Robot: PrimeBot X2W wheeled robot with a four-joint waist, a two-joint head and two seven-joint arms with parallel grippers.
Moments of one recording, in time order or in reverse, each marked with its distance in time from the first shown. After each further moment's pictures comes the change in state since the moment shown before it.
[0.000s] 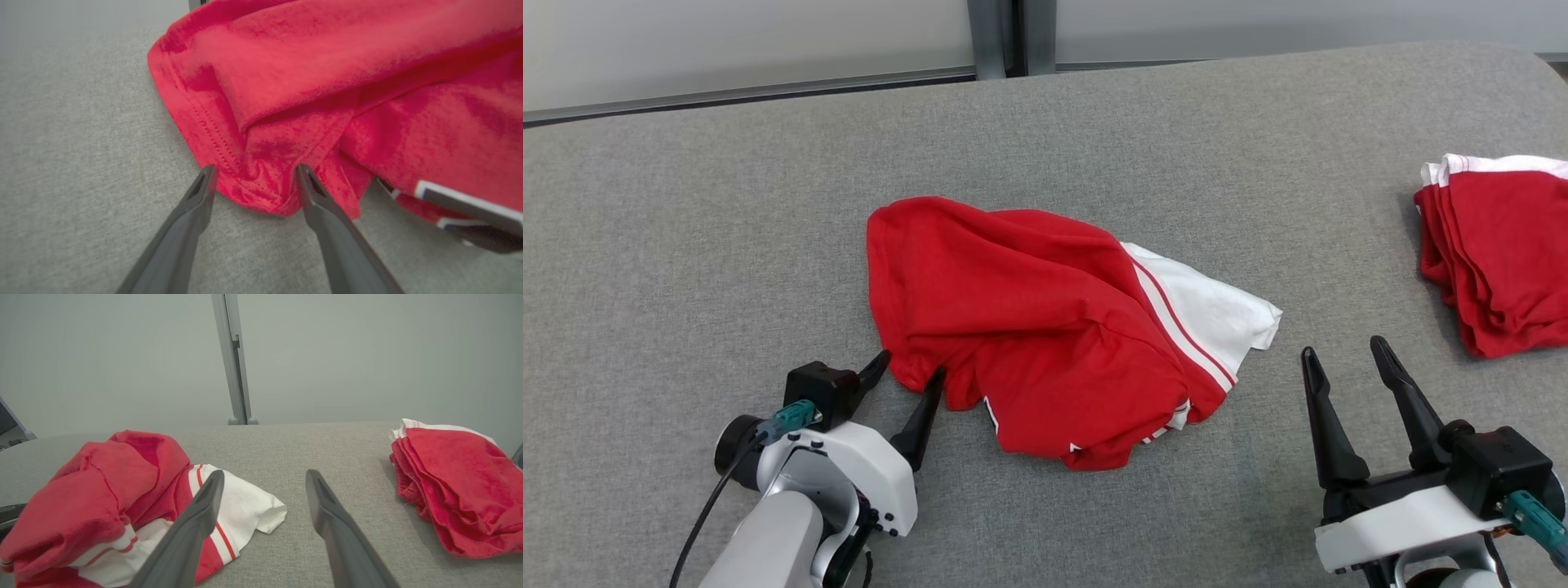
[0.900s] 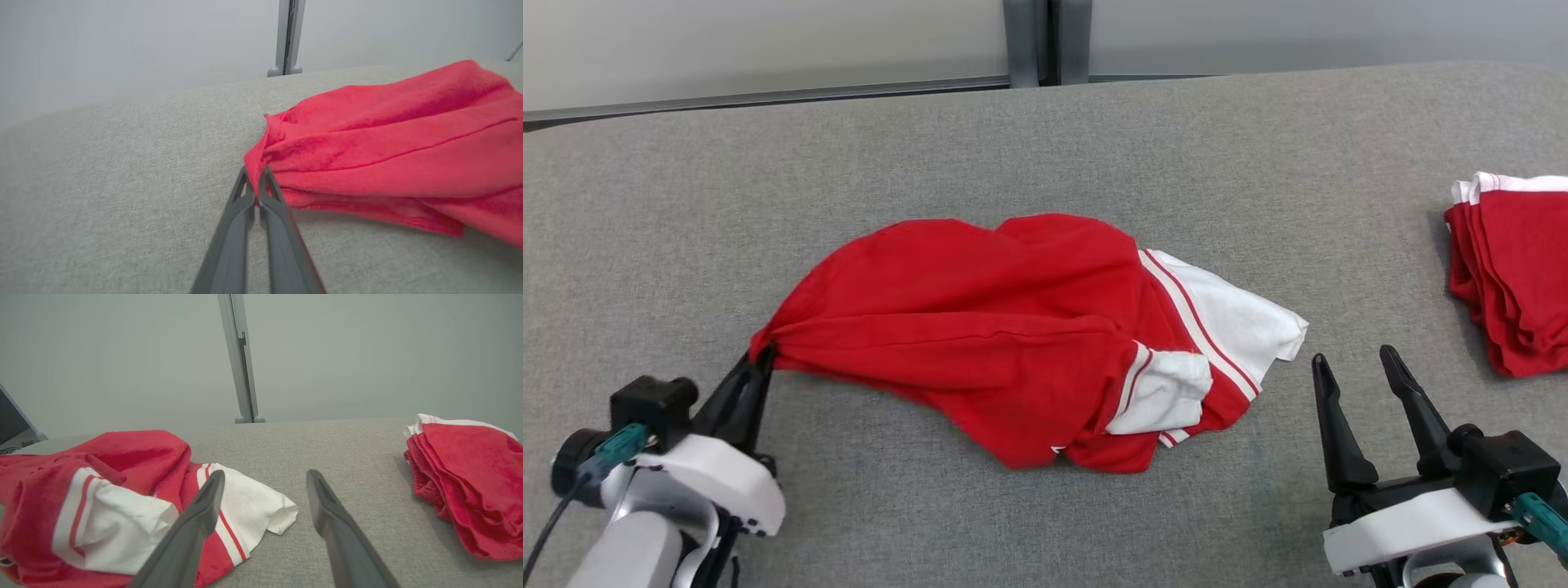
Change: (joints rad) left arm 0.071 0.204 0.081 -0.113 -0.081 0.044 -0.091; right arm 0.006 0.000 -0.021 0.026 0.023 0.000 -0.002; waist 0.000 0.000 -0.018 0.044
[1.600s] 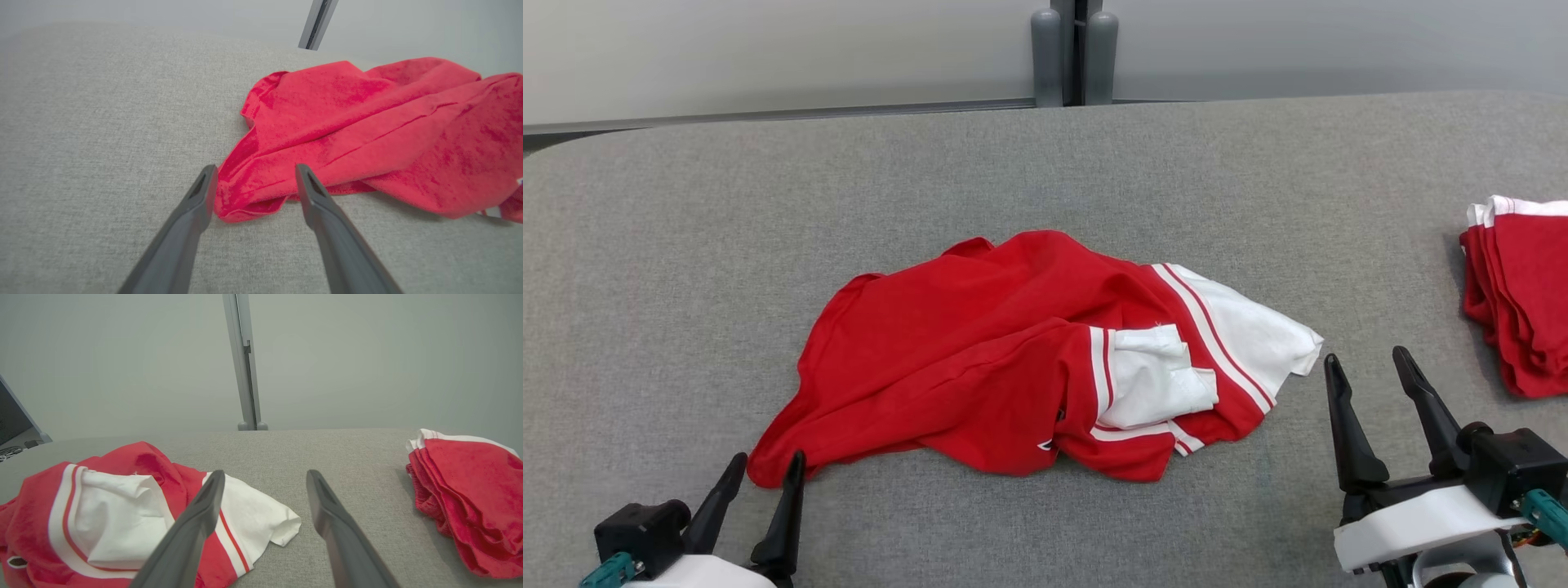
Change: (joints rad) left arm 0.348 -0.010 0.084 -0.274 -0.157 0.106 0.055; right arm 0.000 0.000 -0.026 0.004 -0.012 0.000 0.015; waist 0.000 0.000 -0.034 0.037
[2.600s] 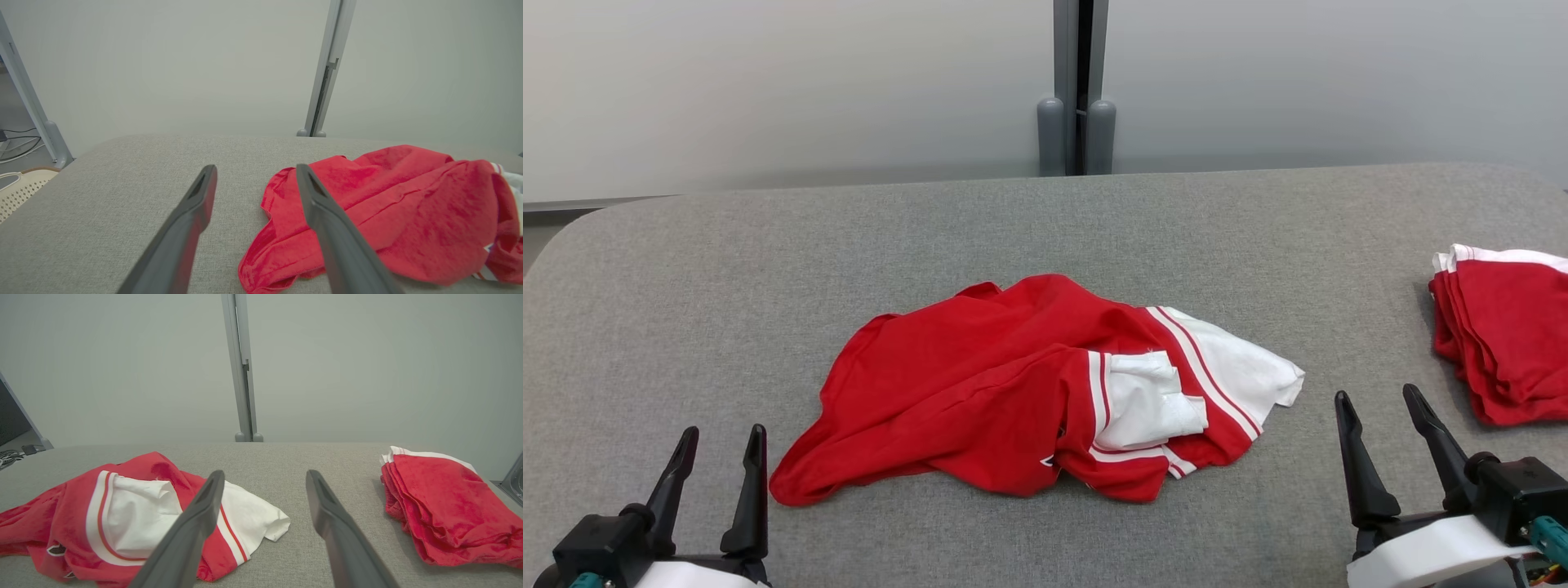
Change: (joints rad) left arm 0.022 -0.005 0.064 -0.059 0.108 0.055 -0.143; right arm 0.083 0.000 -0.024 -0.054 -0.016 0.000 0.067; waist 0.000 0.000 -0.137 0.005
